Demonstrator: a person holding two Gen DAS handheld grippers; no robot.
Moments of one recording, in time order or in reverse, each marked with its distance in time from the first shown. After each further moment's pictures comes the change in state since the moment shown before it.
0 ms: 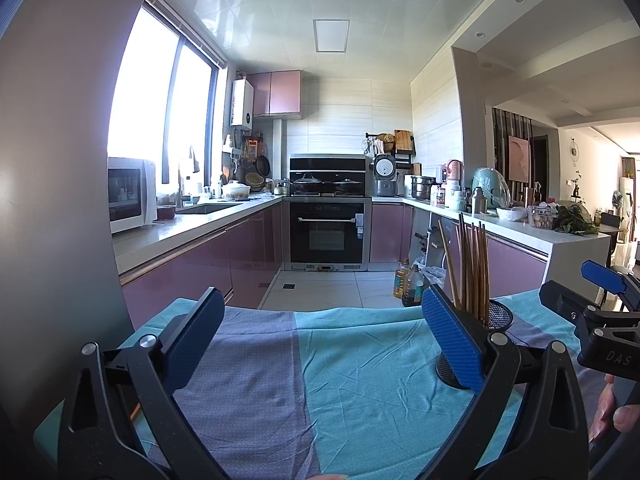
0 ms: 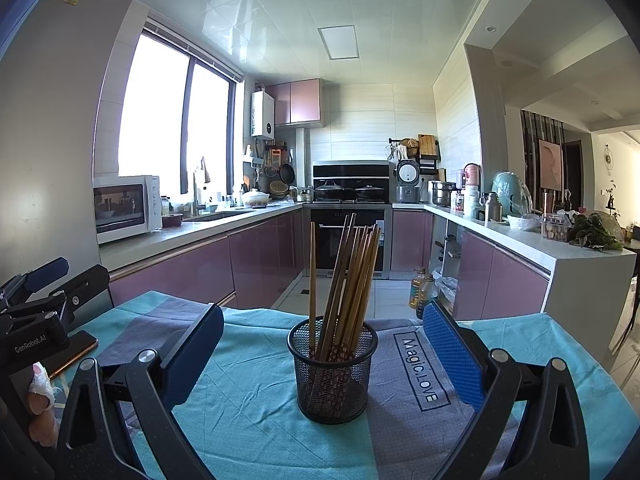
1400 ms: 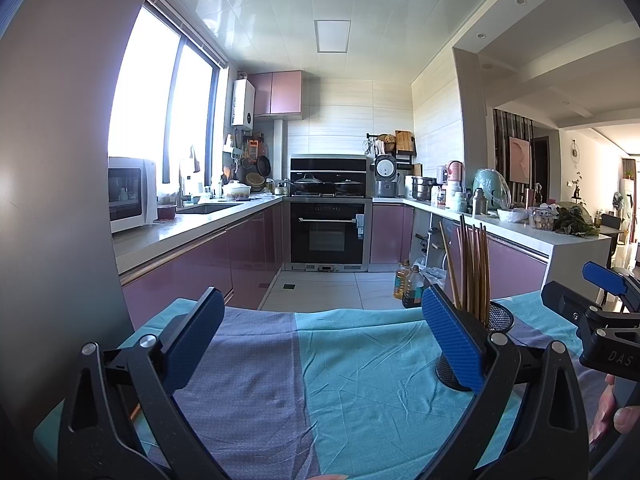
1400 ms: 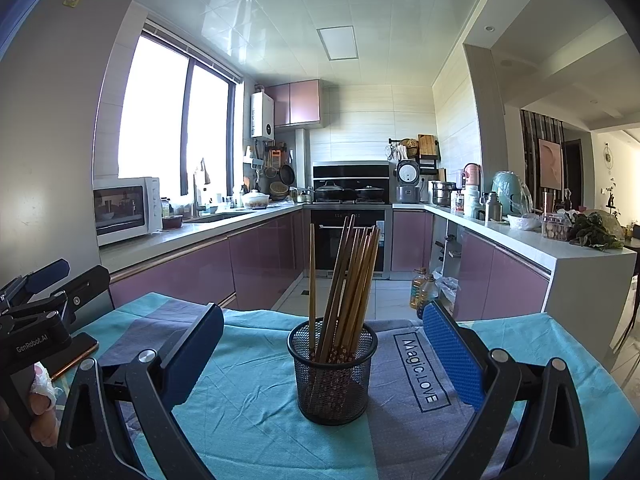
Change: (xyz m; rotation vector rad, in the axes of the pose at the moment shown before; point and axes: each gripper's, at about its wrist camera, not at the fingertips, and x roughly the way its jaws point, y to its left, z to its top) left arm -0.002 -0.004 -0.001 -0.003 -0.002 0.004; right arm 0.000 0.001 0.003 0.004 -0.002 0.002
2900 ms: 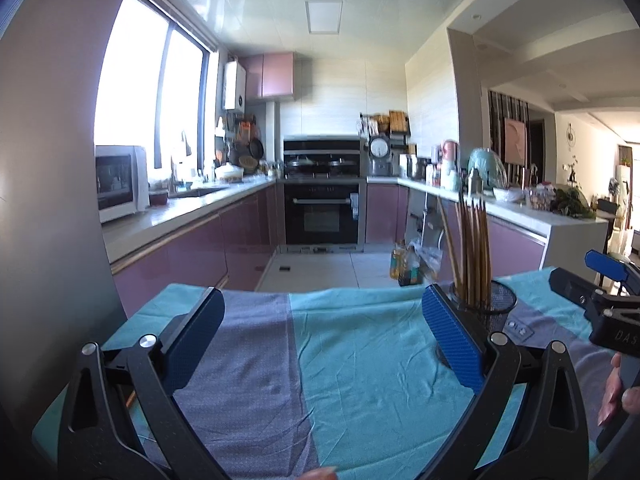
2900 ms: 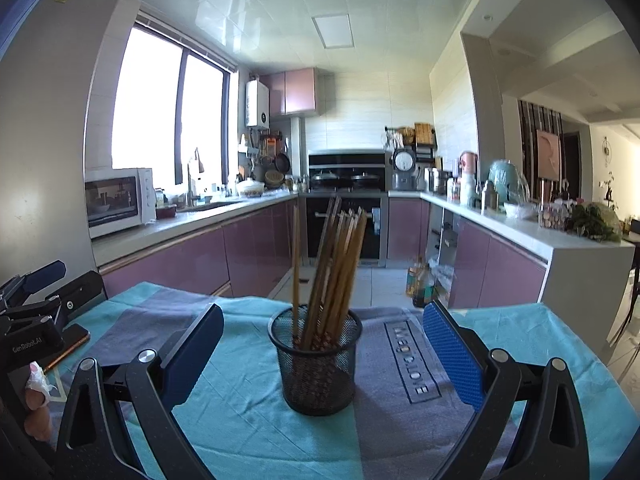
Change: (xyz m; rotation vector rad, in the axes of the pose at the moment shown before) left arm 0.023 -0.004 -0.011 0.020 0.104 -0.022; right arm 0.019 -0.027 -0.013 0.026 0.102 -0.014
